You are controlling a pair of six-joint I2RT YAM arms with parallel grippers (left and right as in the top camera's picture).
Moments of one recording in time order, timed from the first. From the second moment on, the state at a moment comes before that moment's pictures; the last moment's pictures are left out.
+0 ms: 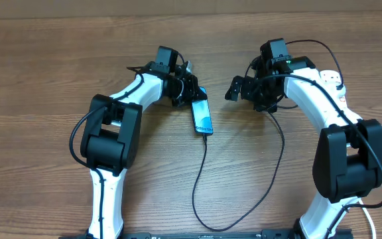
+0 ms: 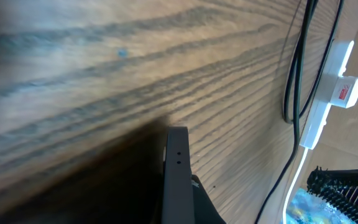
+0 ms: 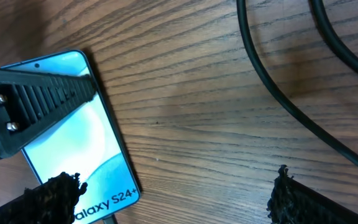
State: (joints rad) left arm -0.31 2.29 1.56 -0.41 0.73 -0.59; right arm 0.18 1.94 1.45 -0.86 -0.35 0.38
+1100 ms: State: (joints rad) left arm -0.31 2.26 1.56 -0.40 0.79 -0.61; right arm 0.18 1.94 1.45 -0.85 -0.33 0.38
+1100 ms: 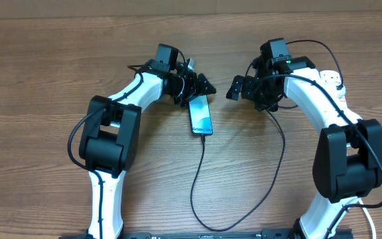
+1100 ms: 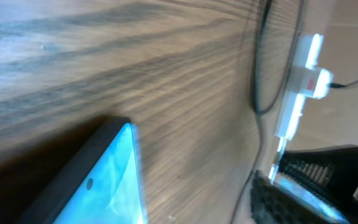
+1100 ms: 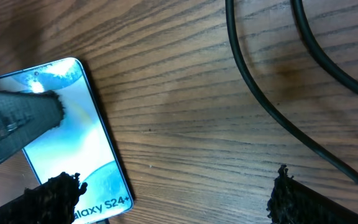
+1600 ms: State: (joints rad) left arm -0.31 2.23 1.58 -0.54 0.70 -0.61; right arm 0.18 1.94 1.45 -0.85 -0.33 0.38
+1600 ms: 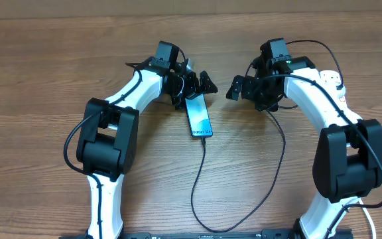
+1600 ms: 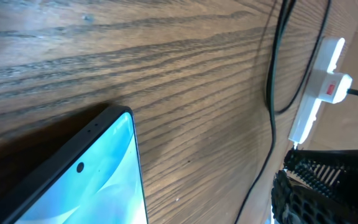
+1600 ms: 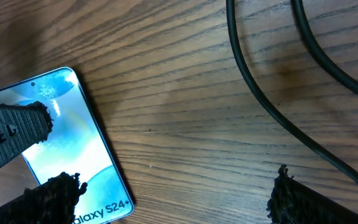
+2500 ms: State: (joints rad) left arm -0.31 2.23 1.59 -0.56 0.63 -0.71; right arm 0.18 1.94 1.45 -0.85 -0.33 0.38
